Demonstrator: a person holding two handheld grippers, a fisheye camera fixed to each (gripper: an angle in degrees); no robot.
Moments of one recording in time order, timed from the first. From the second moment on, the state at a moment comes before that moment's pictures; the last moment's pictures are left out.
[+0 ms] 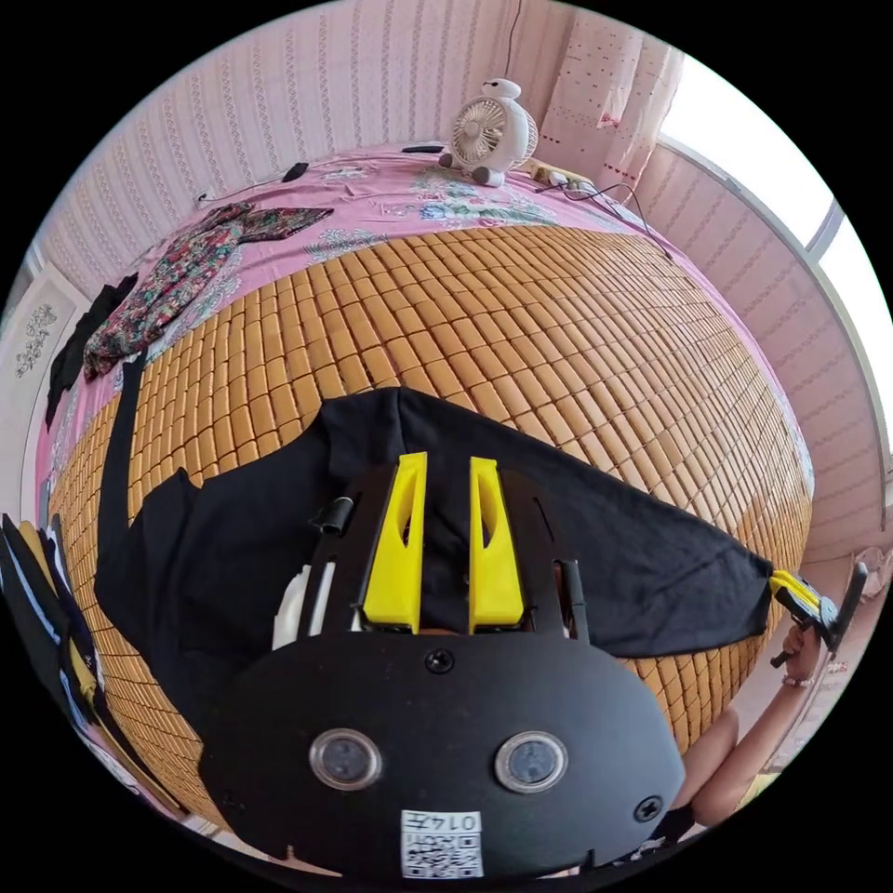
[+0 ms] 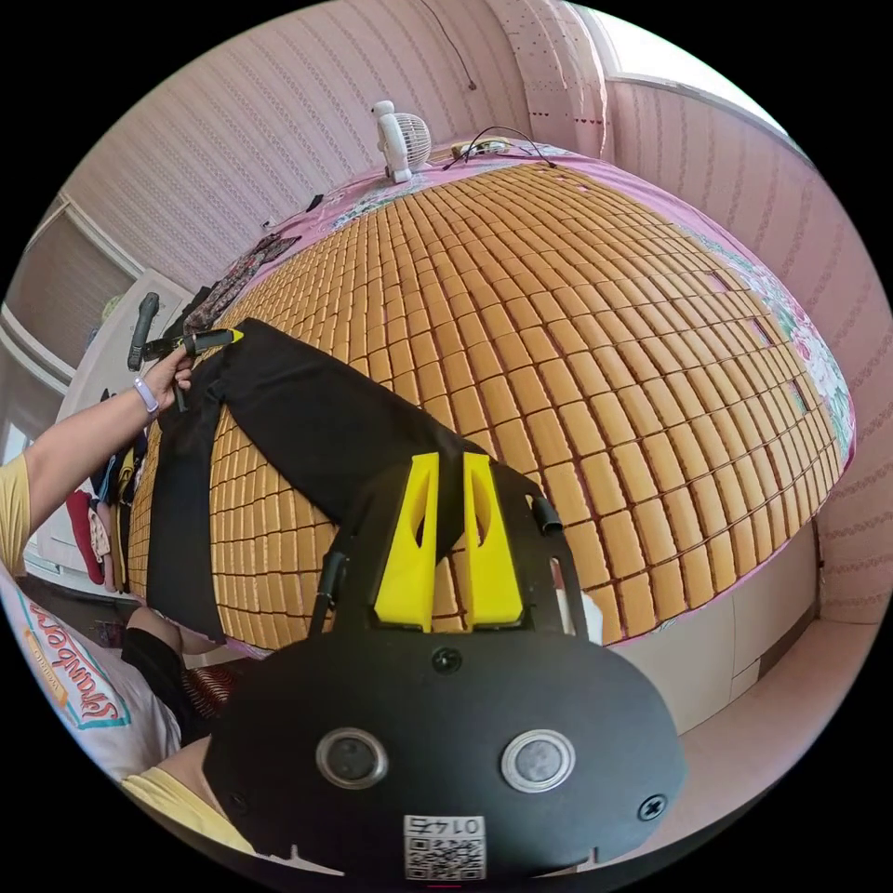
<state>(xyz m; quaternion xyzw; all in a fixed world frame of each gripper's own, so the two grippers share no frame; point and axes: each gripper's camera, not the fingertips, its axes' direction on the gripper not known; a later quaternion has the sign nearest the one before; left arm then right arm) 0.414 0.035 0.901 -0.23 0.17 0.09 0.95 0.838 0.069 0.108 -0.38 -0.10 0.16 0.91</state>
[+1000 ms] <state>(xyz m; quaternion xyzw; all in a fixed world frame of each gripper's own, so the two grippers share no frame) 0.331 -0.007 0.782 -0.17 0.30 0.02 0.94 0.776 0.113 0.138 -0.30 0.09 0.25 0.91</state>
